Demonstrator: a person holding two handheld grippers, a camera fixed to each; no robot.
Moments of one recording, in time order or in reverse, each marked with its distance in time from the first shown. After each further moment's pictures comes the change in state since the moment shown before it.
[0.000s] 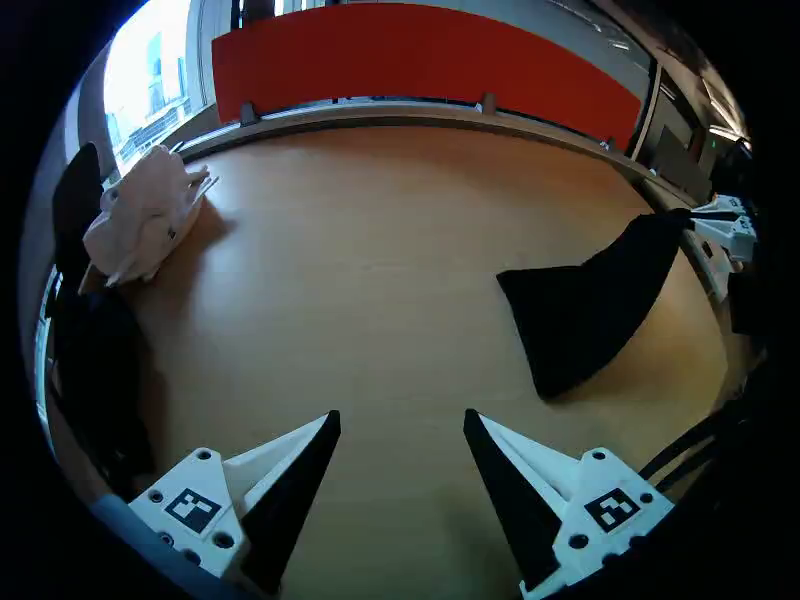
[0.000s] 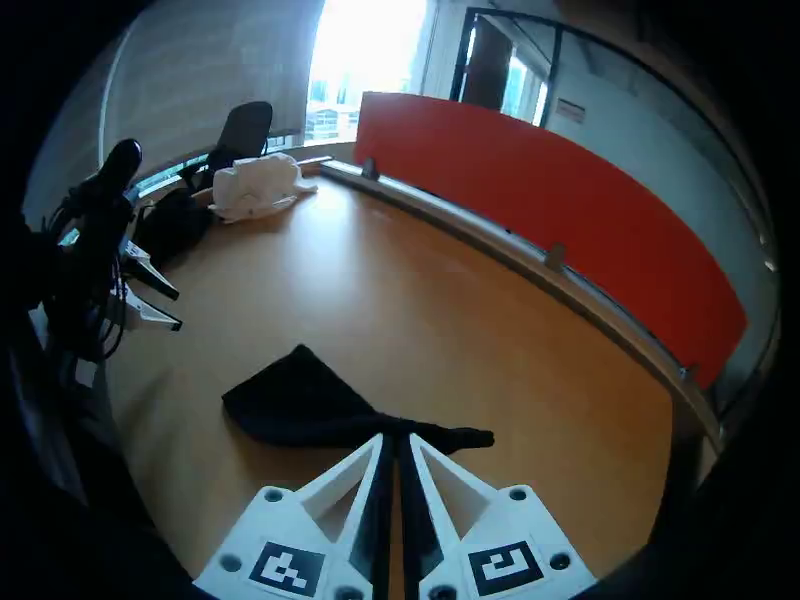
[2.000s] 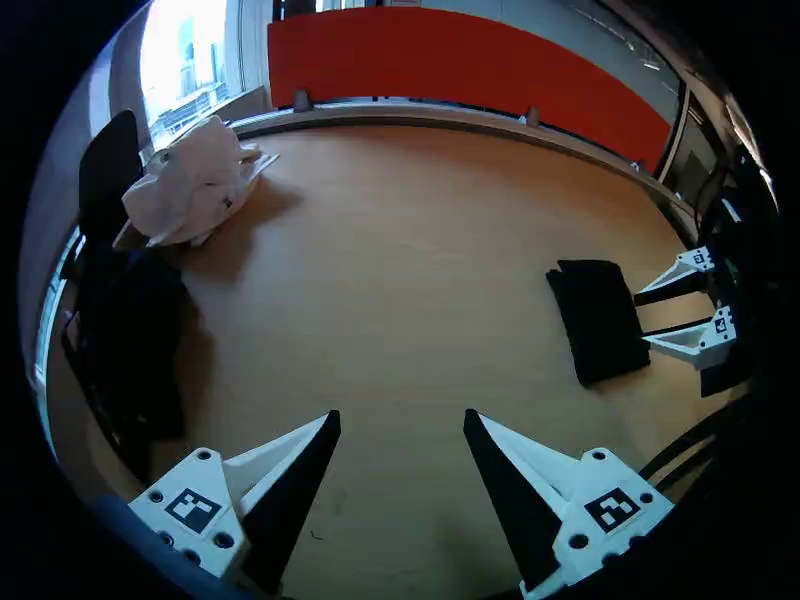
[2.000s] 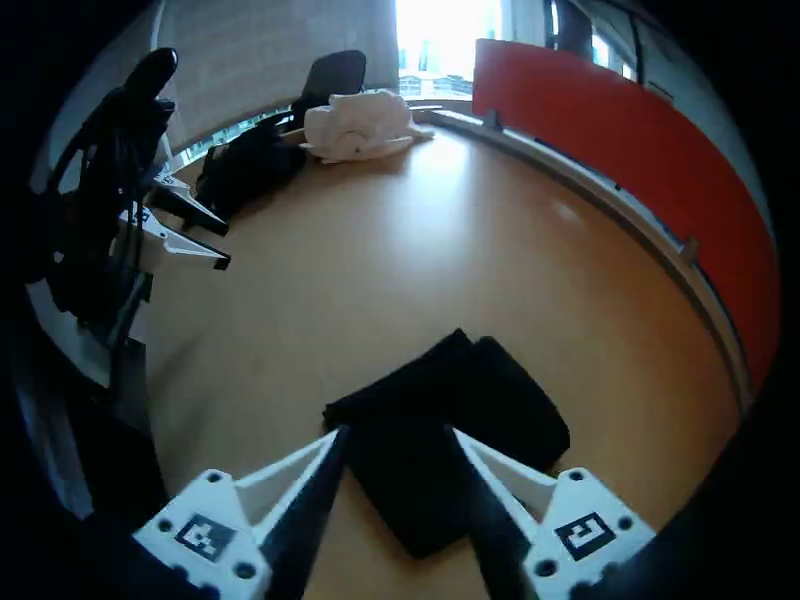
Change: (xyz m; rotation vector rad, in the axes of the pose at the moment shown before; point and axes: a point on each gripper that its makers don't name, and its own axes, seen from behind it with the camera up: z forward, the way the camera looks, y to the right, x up) left arm -0.024 -0.054 -0.029 0.077 0.006 -0.094; right arm -0.020 -0.155 0.099 0.308 -0.137 -0.073
